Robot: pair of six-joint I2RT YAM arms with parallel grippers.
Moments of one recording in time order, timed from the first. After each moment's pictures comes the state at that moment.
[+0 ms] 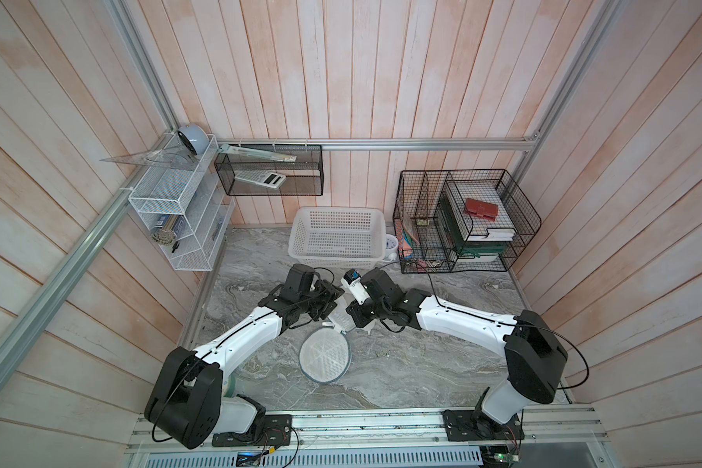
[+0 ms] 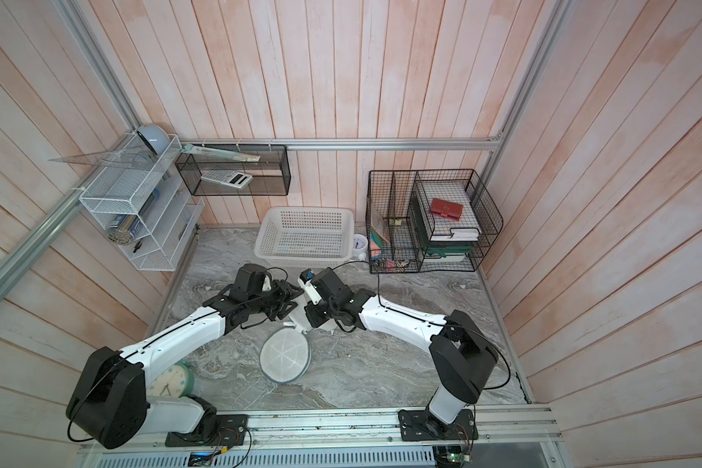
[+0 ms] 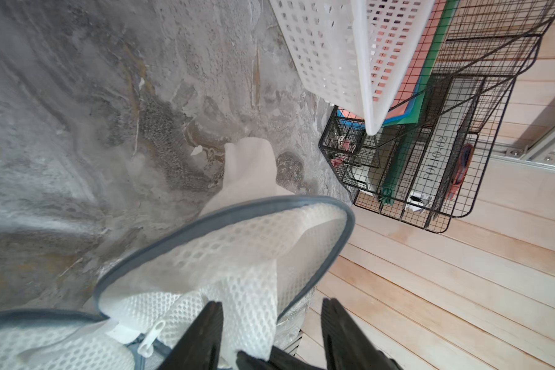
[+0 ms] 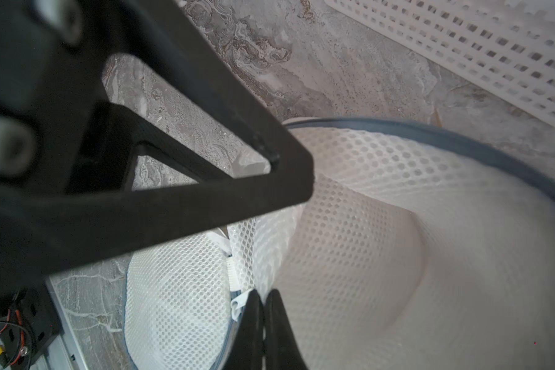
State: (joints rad) left arm -0.46 1.38 0.85 -0.17 0.37 -1.31; right arm 0.90 1.65 1.14 -0.30 -0.13 0.24
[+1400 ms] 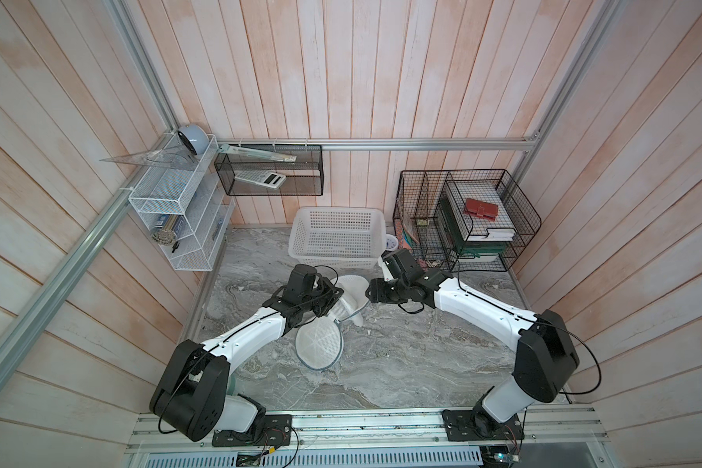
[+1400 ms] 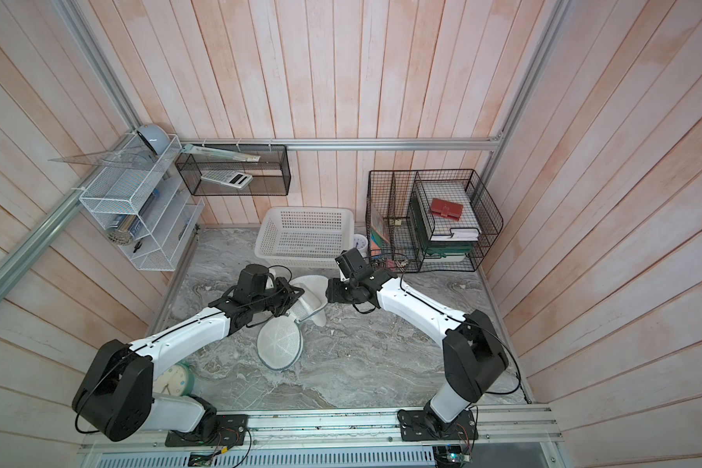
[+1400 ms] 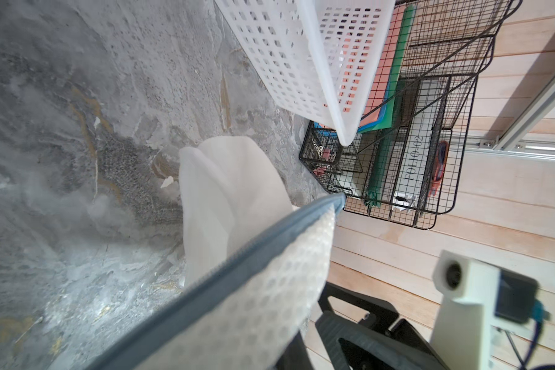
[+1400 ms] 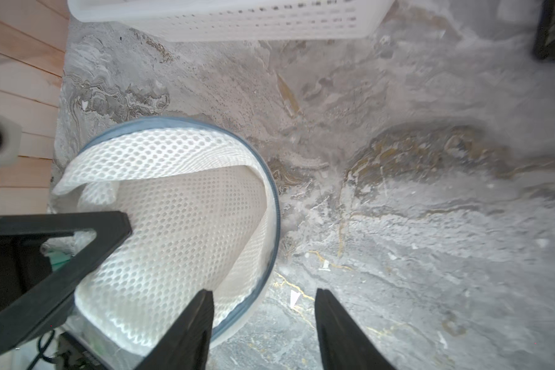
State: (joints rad) left arm -0.47 1.42 0.81 -0.01 0.33 -1.26; right arm 0.70 1.64 1.25 -0.55 -0.15 0.64
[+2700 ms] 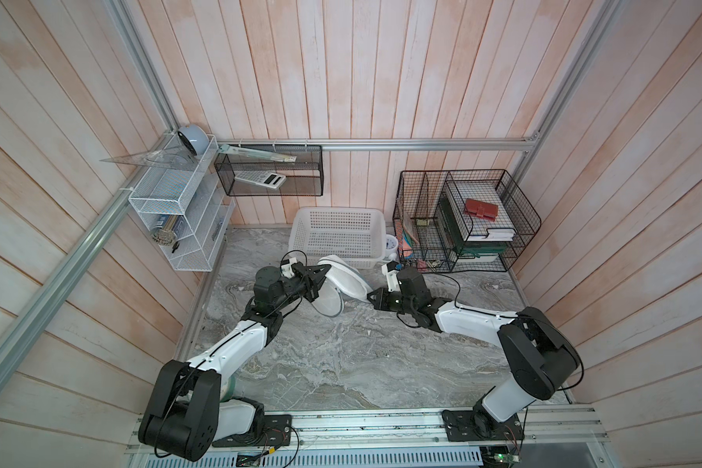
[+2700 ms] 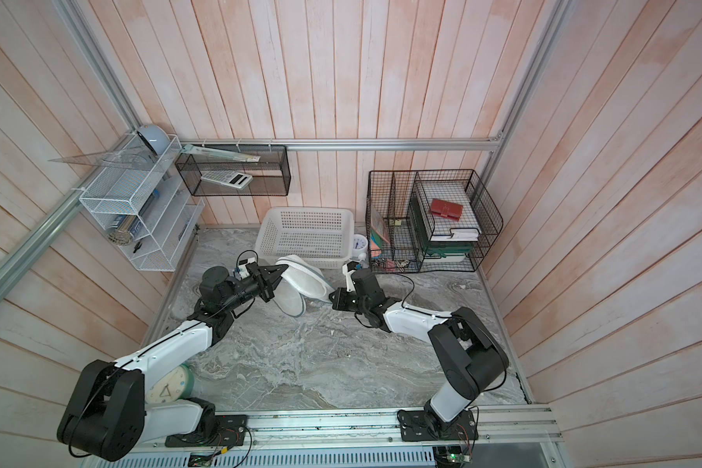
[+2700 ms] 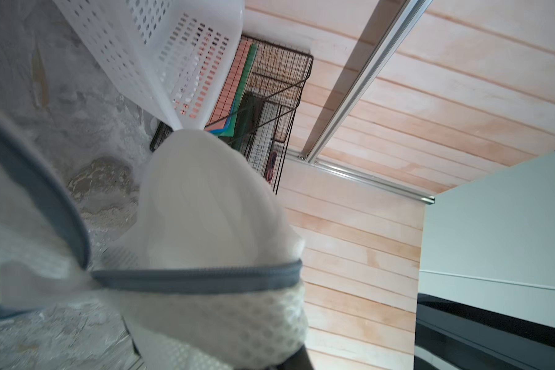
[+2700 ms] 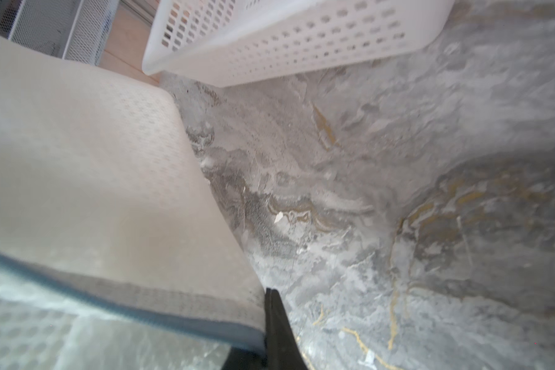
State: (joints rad) left arm -0.27 1.30 0.64 0.57 0.64 -1.74; right arm 0.62 1.62 0.81 0.26 -0.27 0.67
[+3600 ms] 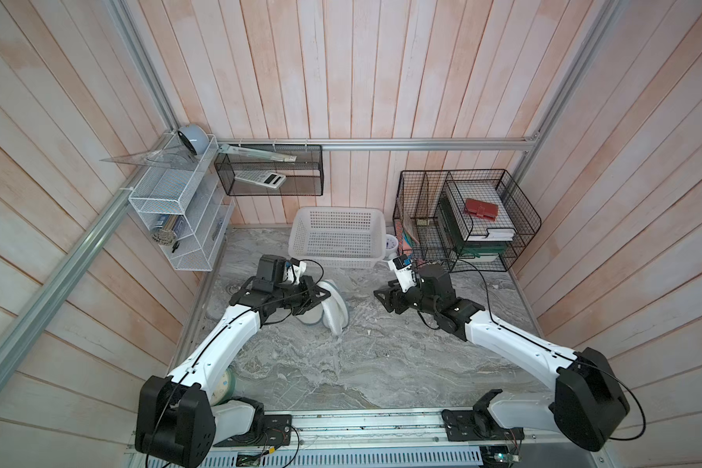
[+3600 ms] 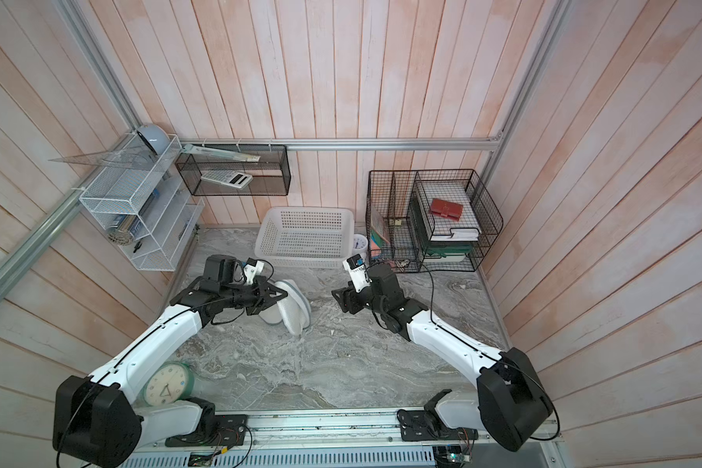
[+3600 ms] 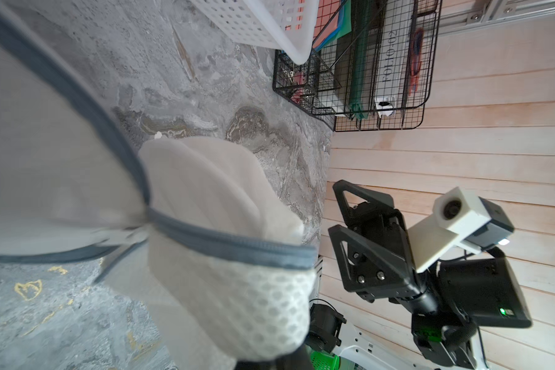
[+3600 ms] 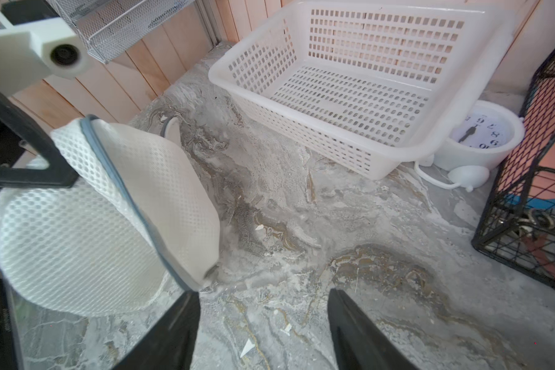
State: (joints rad) left arm -0.26 1.27 0.93 -0.45 0.74 -0.82; right arm 0.62 1.30 0.82 -0.03 -0.23 0.12
